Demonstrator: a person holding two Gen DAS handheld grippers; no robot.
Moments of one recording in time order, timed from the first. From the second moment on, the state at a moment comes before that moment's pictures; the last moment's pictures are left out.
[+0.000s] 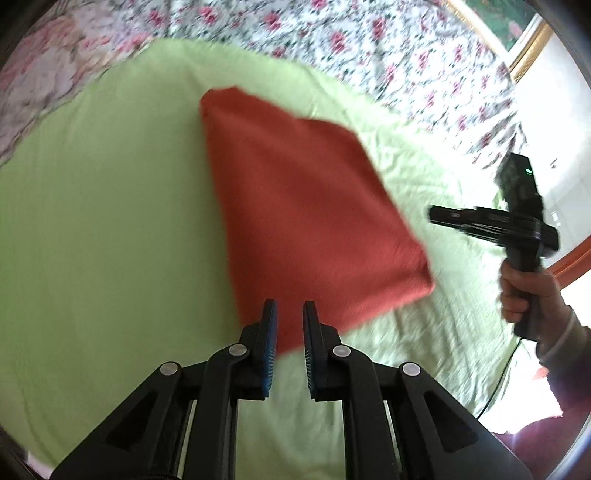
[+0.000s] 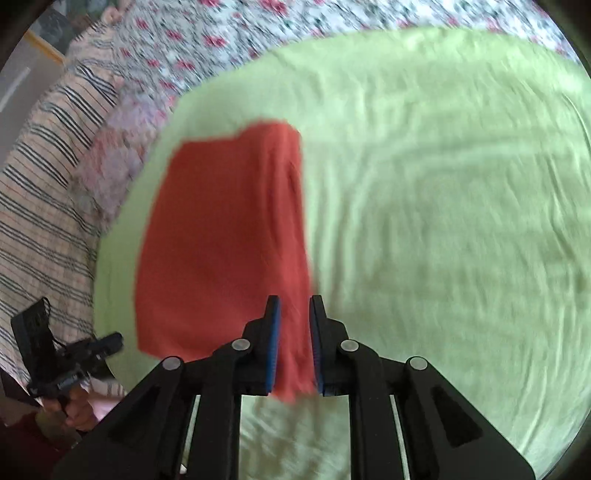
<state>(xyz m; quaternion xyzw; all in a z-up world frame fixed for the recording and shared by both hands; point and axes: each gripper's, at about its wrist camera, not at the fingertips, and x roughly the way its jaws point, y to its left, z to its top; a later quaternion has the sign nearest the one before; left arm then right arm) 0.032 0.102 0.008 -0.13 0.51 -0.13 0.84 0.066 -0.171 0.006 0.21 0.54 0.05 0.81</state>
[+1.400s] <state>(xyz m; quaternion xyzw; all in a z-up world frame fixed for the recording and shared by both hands) 0.019 0.081 -0.048 -0.08 0.55 -0.13 0.82 0.030 -0.131 -0.042 0.14 0.57 0.04 0.81</state>
